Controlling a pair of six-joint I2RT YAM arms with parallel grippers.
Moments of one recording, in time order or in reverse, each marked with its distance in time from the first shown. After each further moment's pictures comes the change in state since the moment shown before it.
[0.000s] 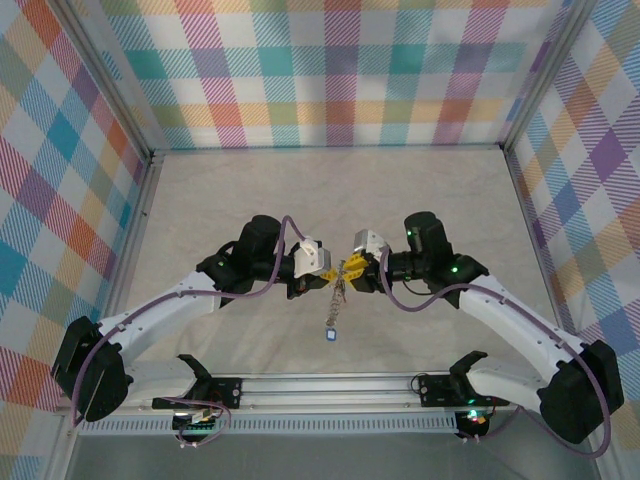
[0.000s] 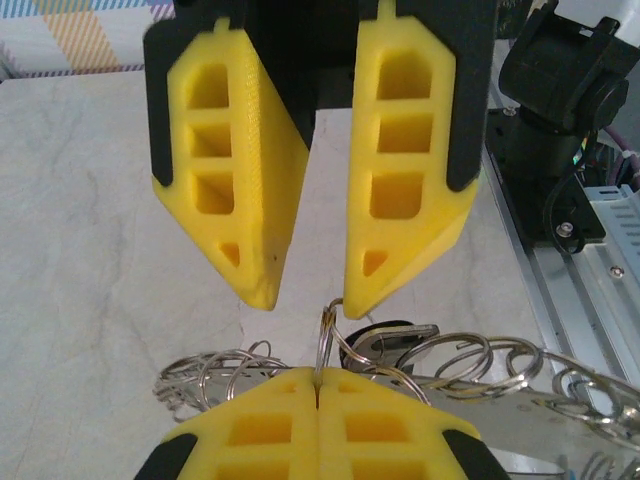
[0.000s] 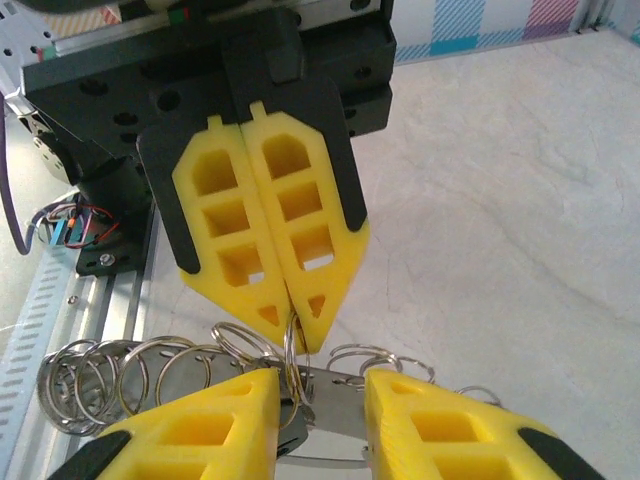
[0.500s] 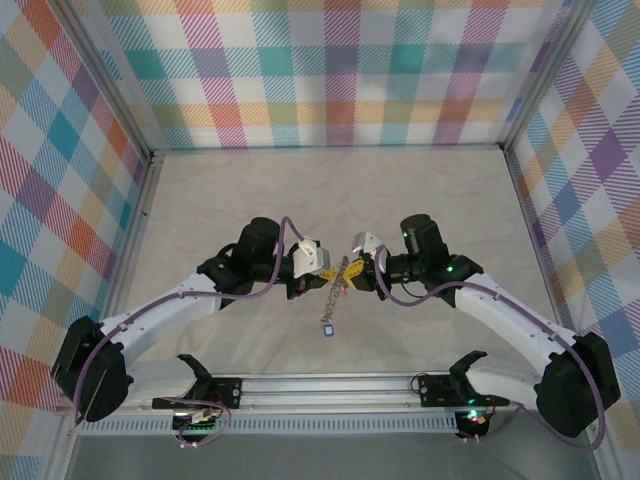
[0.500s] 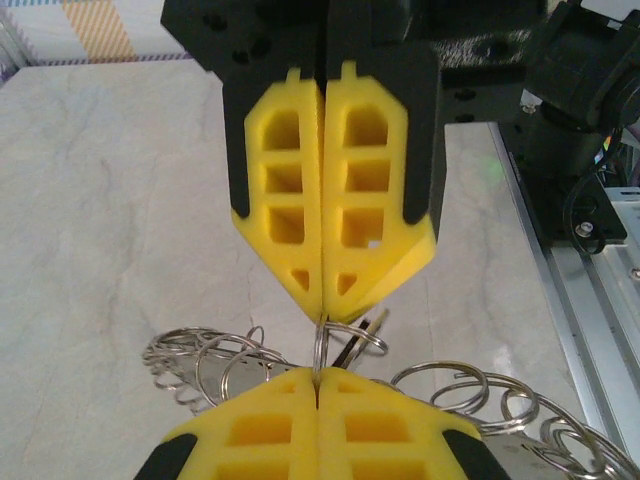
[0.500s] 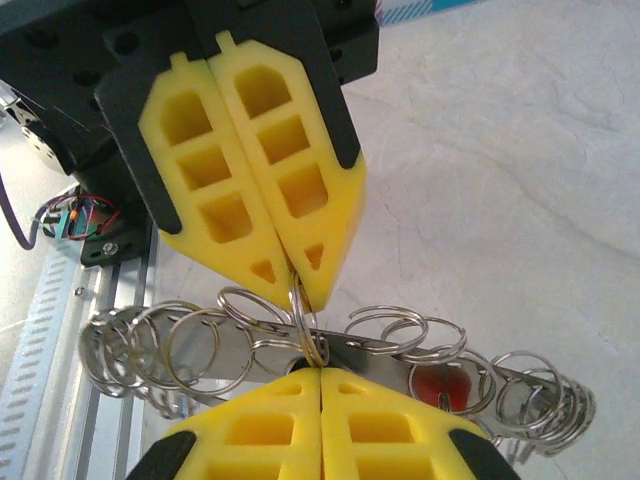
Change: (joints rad) left arm 0.004 -0.001 -0.031 0.044 -0.022 -0.022; right arm 0.000 0.043 -0.018 0.001 0.002 0.032
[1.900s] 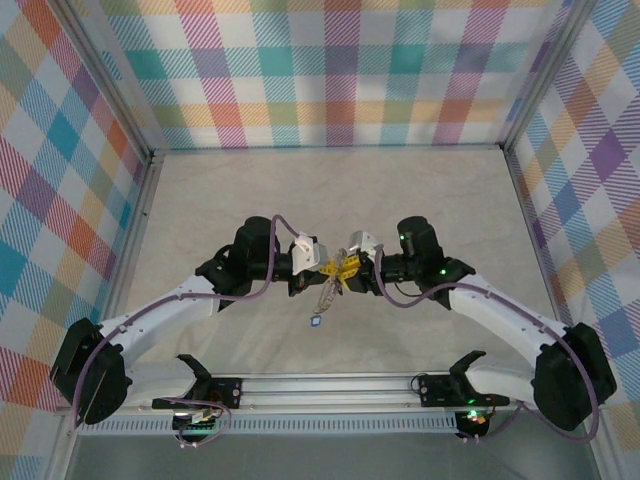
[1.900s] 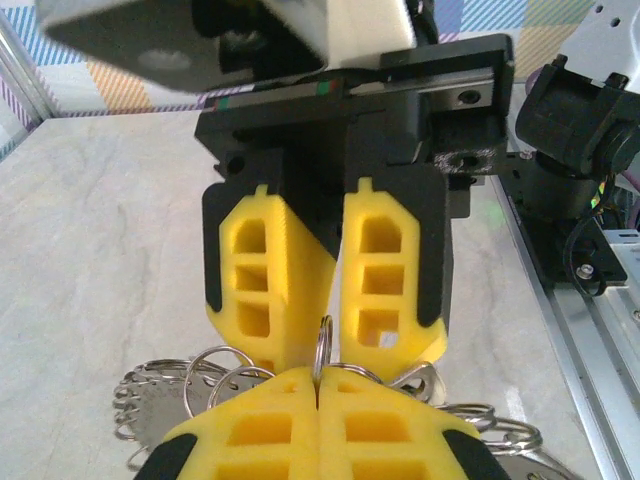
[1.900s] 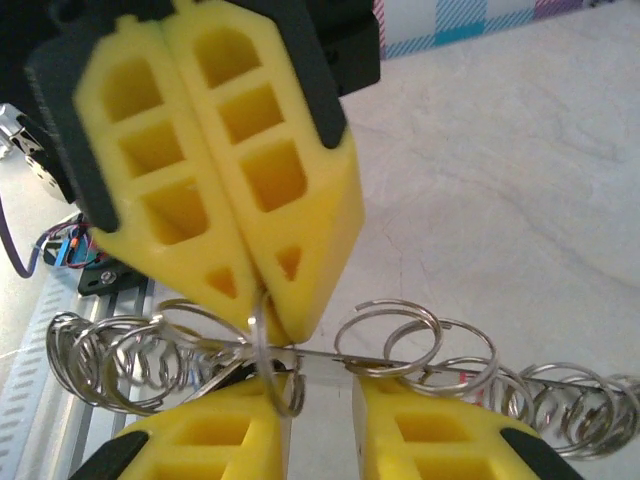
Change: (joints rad) left arm 0.006 -0.013 -0.027 0.118 0.043 -0.053; right arm 0.018 0.015 -0.064 0.203 -0.018 0.074
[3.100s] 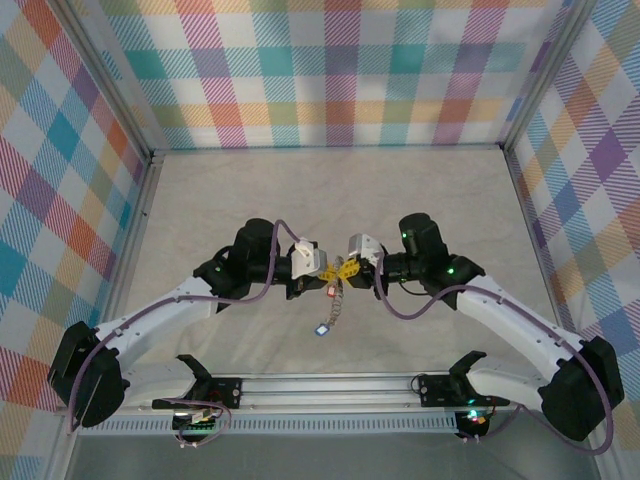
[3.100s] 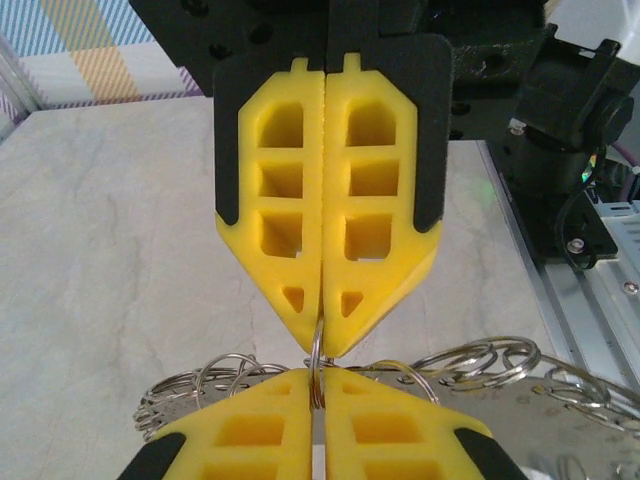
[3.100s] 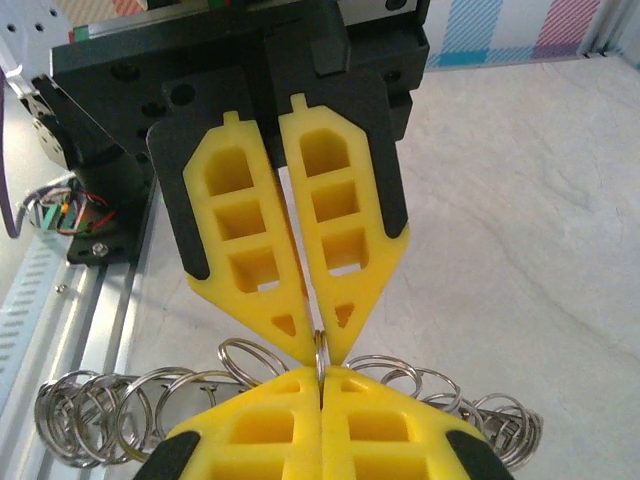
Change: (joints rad) left arm -0.002 -0.017 0.011 -0.081 -0.019 0.061; right arm 0.030 -0.043 0.113 -0.211 0.059 -0.178
